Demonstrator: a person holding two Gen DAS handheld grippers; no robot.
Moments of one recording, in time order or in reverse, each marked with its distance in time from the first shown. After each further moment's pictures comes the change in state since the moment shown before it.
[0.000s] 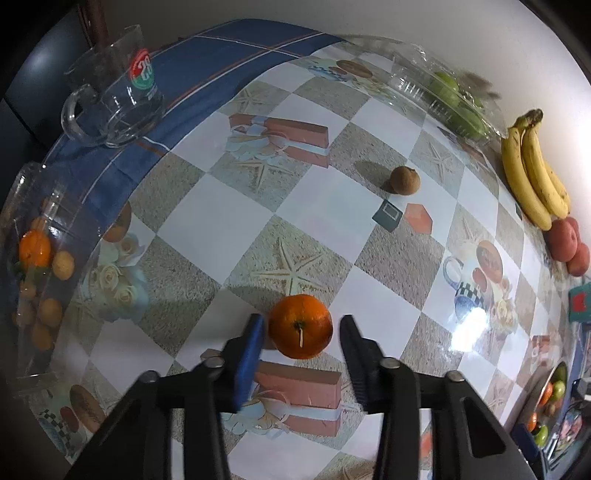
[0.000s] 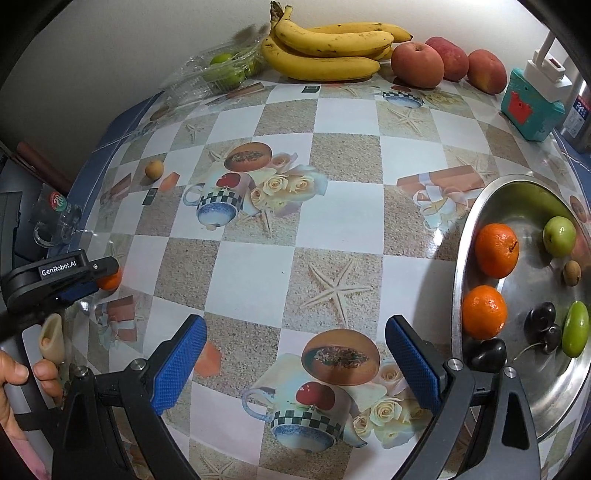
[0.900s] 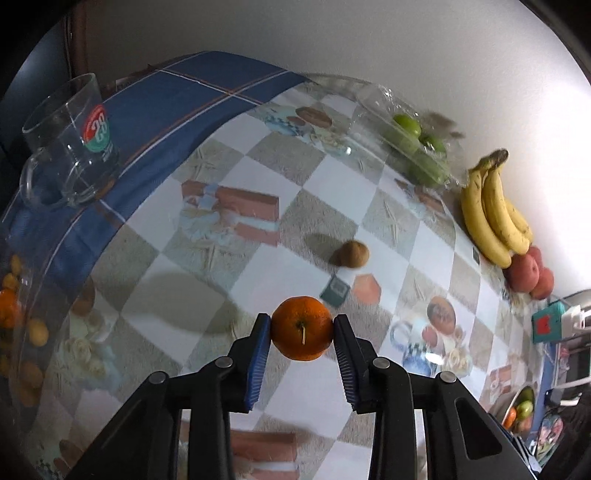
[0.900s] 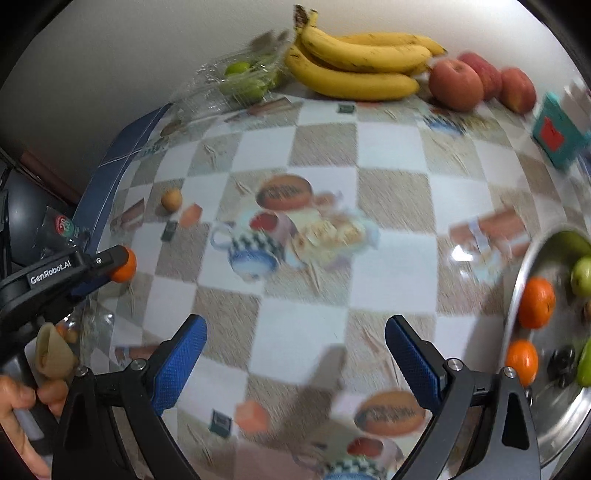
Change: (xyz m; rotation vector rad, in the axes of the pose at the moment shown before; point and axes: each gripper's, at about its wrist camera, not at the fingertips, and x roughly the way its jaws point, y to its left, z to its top) left arm -0.015 -0.009 0.052 0.031 -0.111 -0.159; right arm 0.018 0.033 0.050 -0.003 -0.021 0.034
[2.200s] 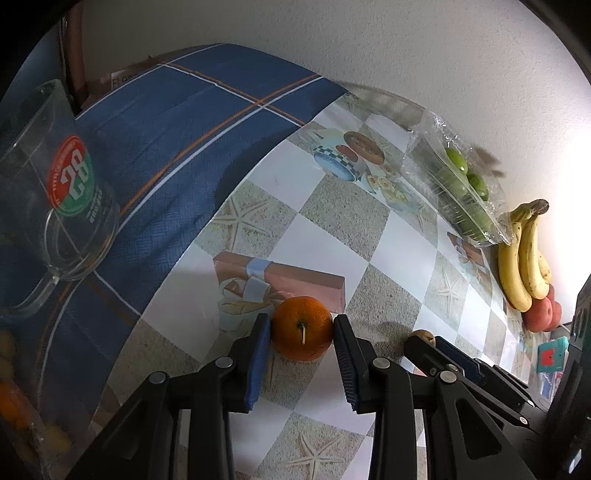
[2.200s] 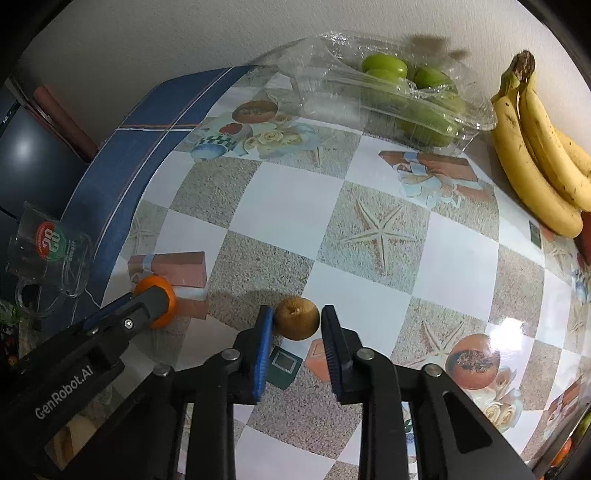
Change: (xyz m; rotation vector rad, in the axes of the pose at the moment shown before) left arm 0.038 0.053 0.066 -0.026 0.033 -0.025; right arm 0.101 0.142 0.101 -0.222 0.083 -0.004
